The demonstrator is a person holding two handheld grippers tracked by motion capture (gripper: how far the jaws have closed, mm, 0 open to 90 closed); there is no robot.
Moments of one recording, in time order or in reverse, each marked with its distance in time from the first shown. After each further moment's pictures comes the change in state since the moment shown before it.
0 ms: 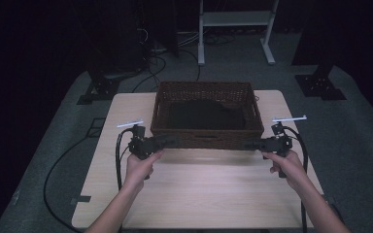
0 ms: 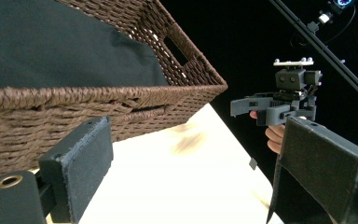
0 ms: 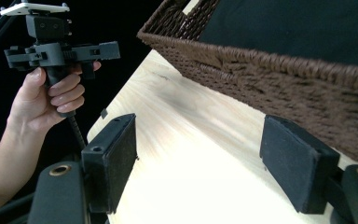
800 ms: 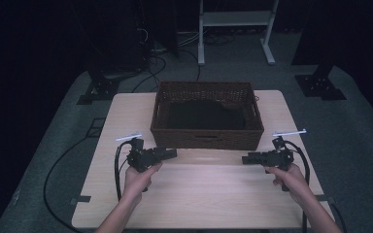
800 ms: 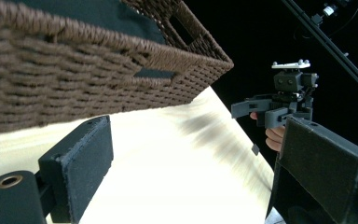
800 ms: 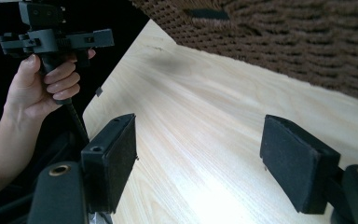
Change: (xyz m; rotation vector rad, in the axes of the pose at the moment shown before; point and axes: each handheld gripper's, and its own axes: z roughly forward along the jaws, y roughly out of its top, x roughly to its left) left arm 0.010 -0.036 -0.008 0.023 -0.003 -0.026; right arm -0.012 -0.039 0.001 0.052 -0.004 0.025
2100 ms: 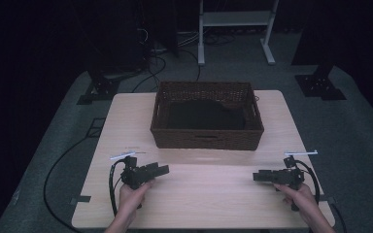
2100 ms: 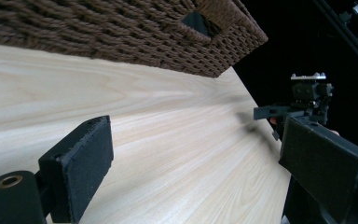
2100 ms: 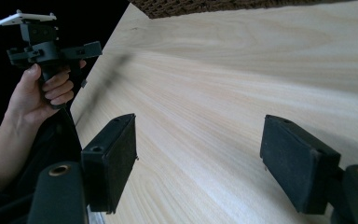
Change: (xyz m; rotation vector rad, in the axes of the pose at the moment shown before) left arm 0.028 -0.053 -0.021 -0.011 0.076 -0.076; right arm -0.029 -0.063 -0.018 -0.020 -0.030 0.105
